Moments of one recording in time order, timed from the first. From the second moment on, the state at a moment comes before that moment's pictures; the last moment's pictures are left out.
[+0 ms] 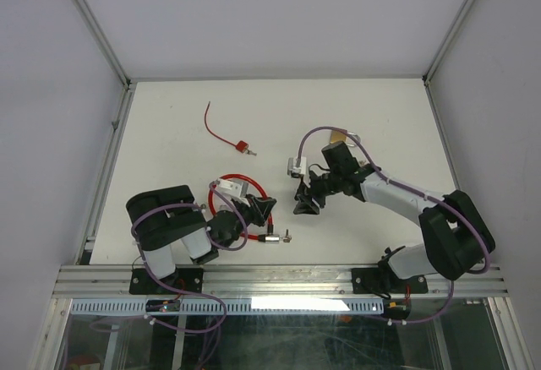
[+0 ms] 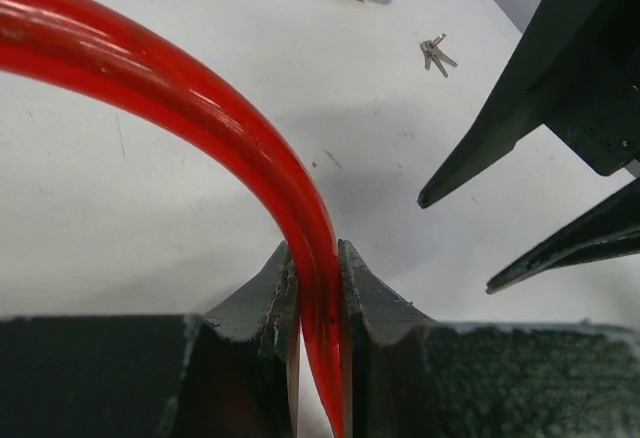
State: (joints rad) left arm -1.06 1.79 0.17 1.55 -0.40 -0.55; right arm 0.58 1.40 0.73 -0.26 -0.77 -0.56
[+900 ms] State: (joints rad) left arm -1.07 1.86 0.15 1.55 -0.39 -0.52; right arm 1.00 1.30 0.56 -0.10 -0.65 -0.79
